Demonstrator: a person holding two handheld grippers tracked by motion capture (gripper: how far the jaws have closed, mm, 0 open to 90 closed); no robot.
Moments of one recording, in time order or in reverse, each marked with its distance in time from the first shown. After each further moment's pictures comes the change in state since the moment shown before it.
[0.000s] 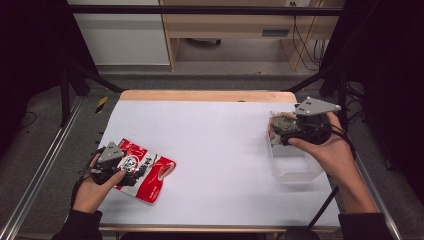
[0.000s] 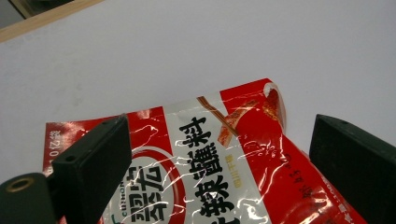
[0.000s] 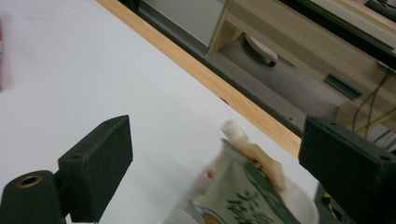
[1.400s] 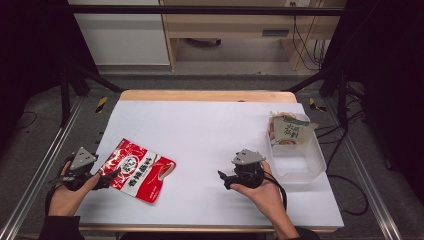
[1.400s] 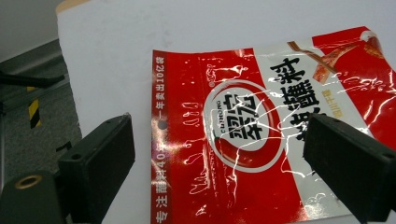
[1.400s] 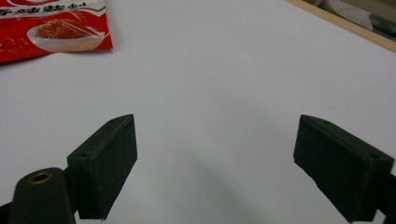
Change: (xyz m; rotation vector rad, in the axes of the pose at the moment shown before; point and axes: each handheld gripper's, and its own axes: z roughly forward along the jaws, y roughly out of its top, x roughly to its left) left arm 0.045 -0.051 -0.031 0.025 0.163 -0.069; right arm 0.154 -0.073 0.096 0.037 0.210 0.108
